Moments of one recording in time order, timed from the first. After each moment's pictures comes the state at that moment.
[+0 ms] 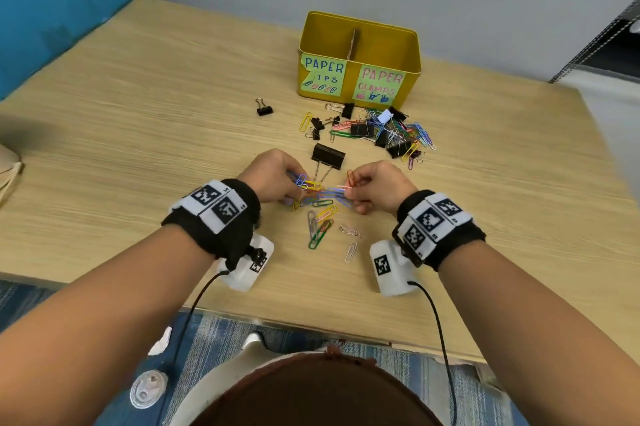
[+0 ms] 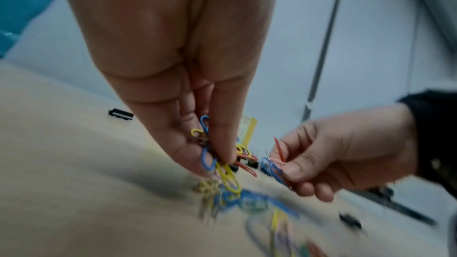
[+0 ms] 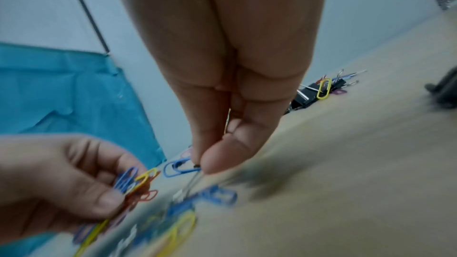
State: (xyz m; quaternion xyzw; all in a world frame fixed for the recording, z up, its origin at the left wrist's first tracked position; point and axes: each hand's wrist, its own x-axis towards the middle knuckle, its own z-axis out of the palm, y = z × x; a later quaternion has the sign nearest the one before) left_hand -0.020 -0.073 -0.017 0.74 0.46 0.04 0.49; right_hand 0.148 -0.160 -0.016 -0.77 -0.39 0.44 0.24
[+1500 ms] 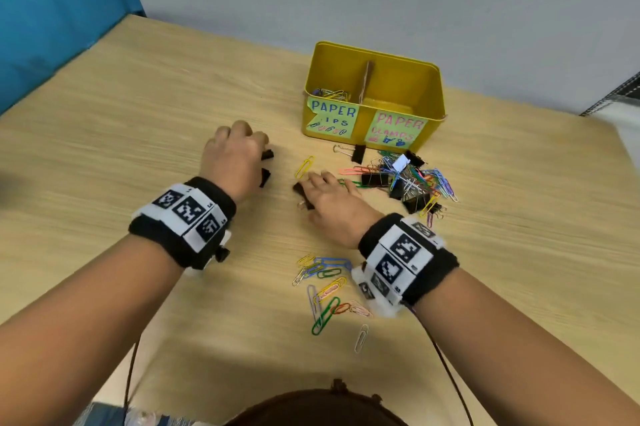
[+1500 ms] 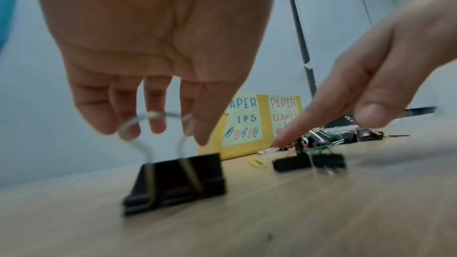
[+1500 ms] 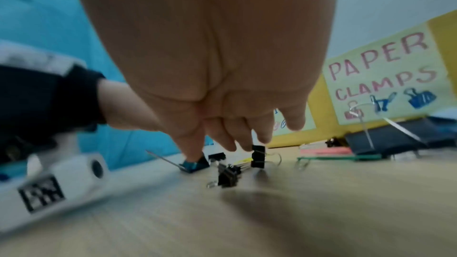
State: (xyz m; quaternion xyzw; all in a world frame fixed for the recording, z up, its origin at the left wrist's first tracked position) left_hand -0.016 0.025 -0.002 0.86 0.49 0.05 0.10; right_hand 0.120 -0.074 -0.005 -0.70 -0.66 0.25 -0.07
